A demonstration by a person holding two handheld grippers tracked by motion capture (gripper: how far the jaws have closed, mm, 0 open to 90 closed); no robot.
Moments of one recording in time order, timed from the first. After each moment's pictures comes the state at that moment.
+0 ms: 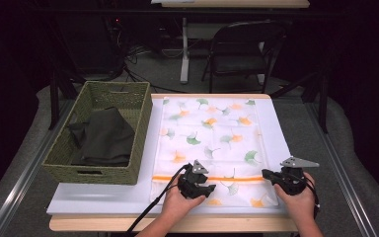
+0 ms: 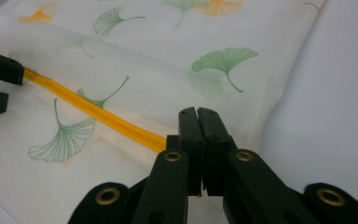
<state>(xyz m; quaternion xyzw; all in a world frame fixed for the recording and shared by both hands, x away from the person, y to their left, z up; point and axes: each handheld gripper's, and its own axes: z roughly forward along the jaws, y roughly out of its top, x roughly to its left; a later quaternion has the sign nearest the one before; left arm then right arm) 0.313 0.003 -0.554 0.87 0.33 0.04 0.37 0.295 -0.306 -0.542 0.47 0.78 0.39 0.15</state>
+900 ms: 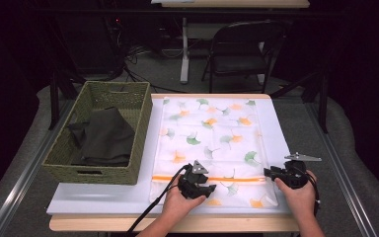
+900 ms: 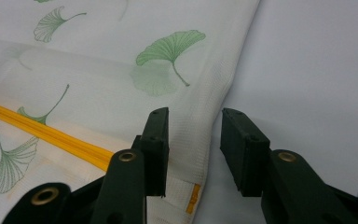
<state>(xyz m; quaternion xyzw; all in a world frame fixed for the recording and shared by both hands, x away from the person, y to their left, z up) 0.313 0.002 -0.556 0.86 0.33 0.04 0.38 0.318 -0.336 -0.553 0.57 0.71 0.38 0.14</state>
